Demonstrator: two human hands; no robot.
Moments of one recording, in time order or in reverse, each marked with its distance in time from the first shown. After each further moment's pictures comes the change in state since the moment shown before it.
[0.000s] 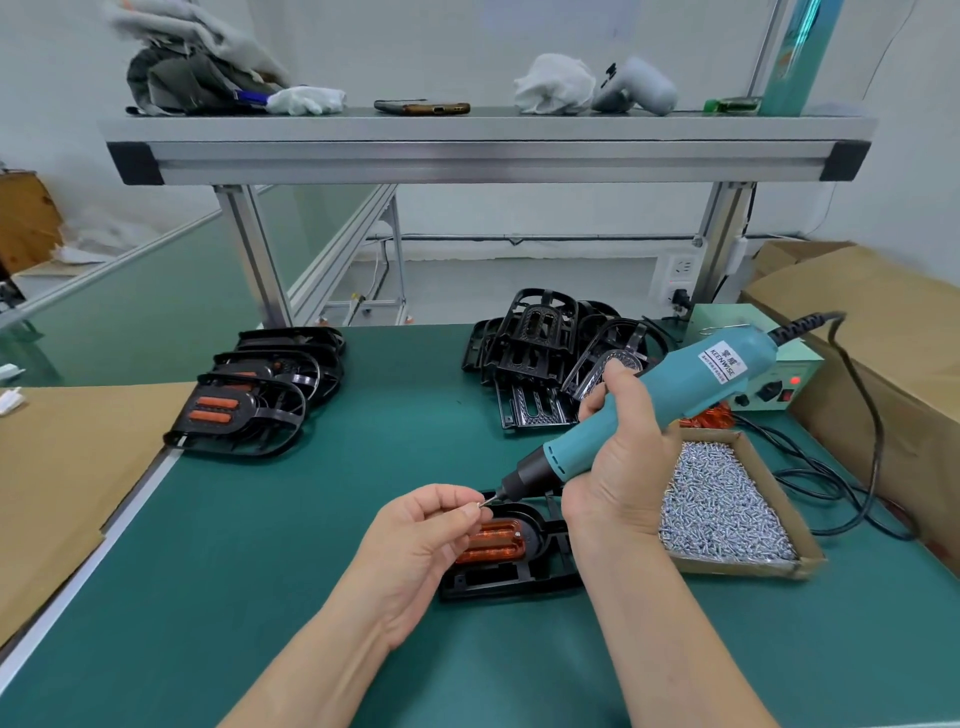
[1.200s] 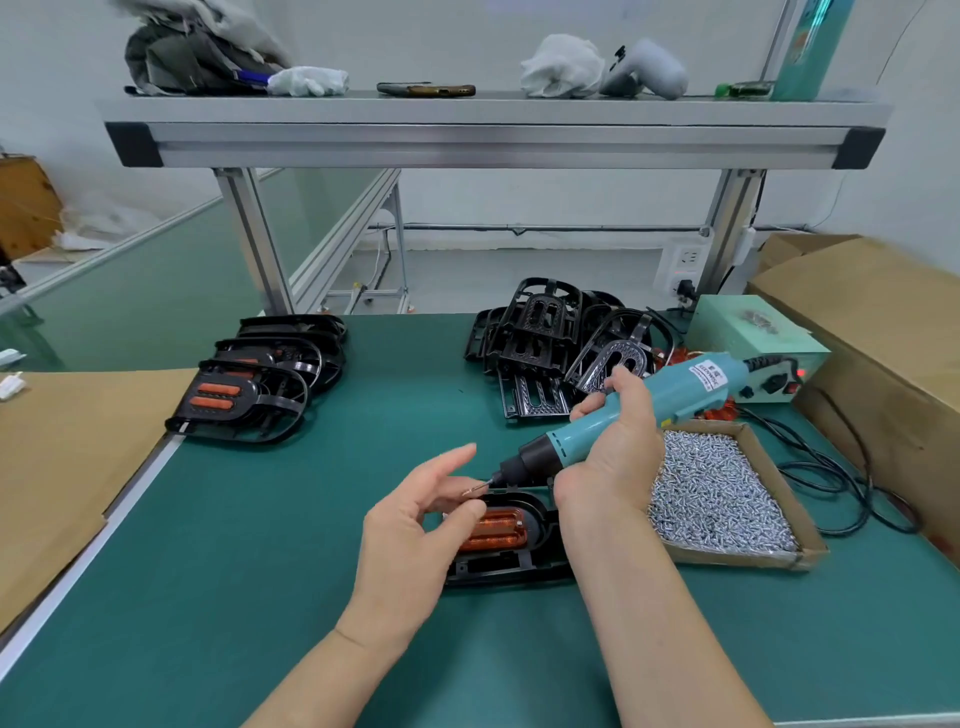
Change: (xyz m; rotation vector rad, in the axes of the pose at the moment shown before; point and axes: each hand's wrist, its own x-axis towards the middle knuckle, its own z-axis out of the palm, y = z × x) left_hand -0.008 -0.015 -0.009 0.640 0.082 0.561; right_hand 0.013 0.016 -0.006 -0.045 0.207 0.210
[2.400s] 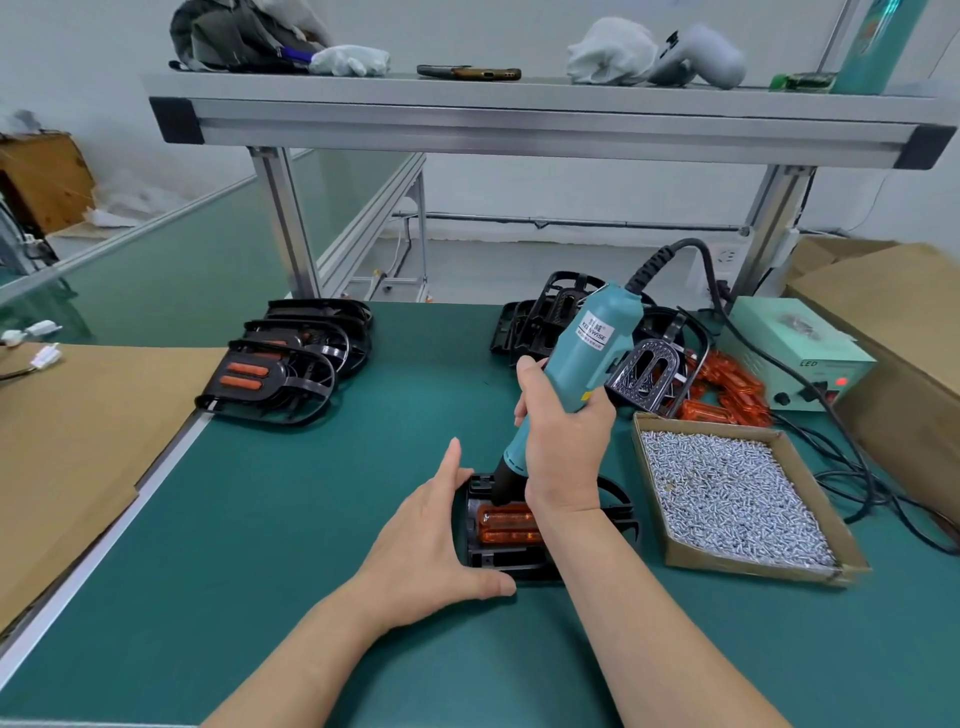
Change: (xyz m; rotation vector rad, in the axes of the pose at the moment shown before) left_hand 0.012 -0.042 -0.030 0.590 -0.411 -0.122; right_hand -0.014 0.055 0.011 -0.444 -0.448 -0.352
